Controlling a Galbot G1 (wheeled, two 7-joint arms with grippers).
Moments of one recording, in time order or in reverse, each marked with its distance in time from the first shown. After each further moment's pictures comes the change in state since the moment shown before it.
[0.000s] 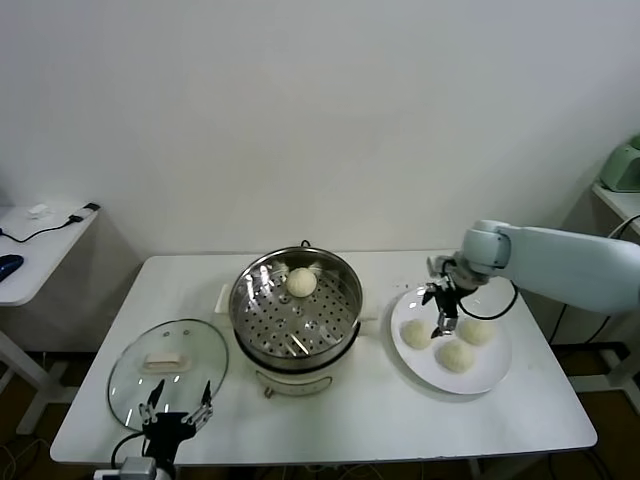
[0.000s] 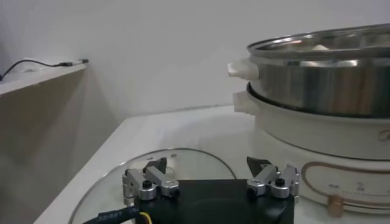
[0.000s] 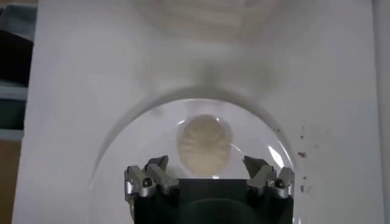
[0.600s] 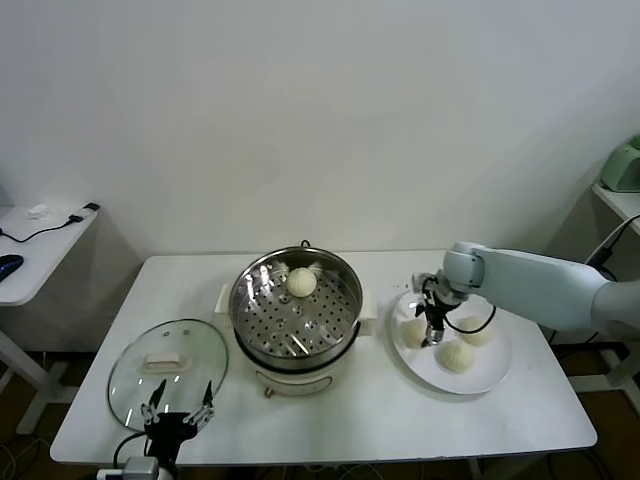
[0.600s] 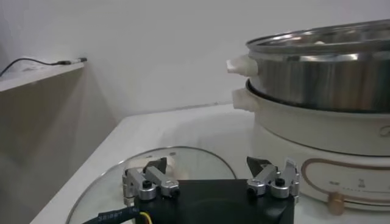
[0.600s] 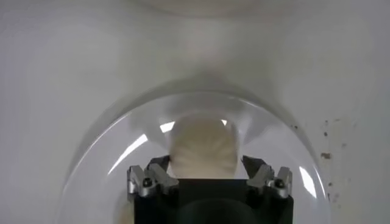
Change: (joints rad) left arm -0.009 0.000 0.005 0.014 0.007 -0.006 -0.002; right arm -0.114 0.071 0.079 -0.101 -0.053 -0.034 0.021
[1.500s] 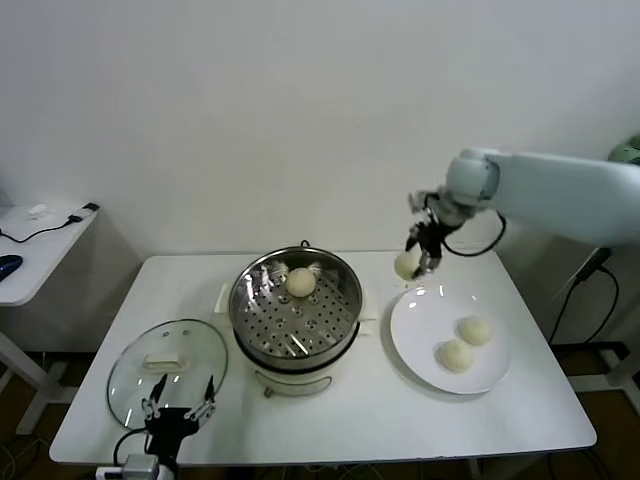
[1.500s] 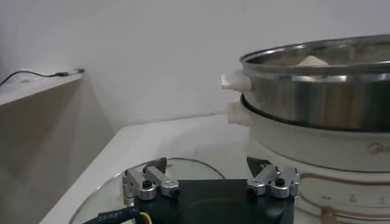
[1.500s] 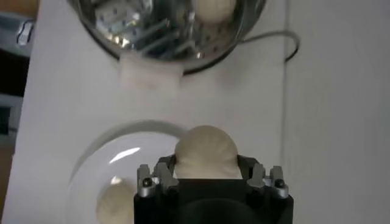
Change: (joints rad) left arm 0.007 0.004 0.012 -0.048 0.005 0.009 -0.002; right arm 0.611 0.113 -0.222 0.208 0.367 0.004 -0.096
